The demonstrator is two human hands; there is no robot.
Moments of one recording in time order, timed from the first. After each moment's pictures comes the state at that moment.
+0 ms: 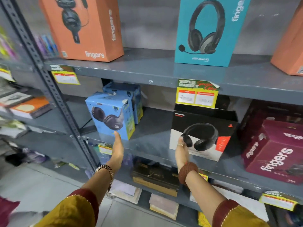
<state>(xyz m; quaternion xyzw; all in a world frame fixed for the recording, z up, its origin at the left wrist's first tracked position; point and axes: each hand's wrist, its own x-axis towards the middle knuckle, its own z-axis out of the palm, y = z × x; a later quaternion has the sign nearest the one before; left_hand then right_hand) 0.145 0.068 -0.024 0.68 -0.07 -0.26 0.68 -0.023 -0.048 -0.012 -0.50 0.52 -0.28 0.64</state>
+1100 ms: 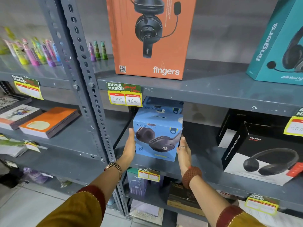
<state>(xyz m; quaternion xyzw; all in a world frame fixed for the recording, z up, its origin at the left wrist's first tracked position) 0.372 0.120 0.012 0.65 -0.20 -0.35 0.64 0.226 0.024 -0.012 -0.49 0.46 -0.36 0.64</state>
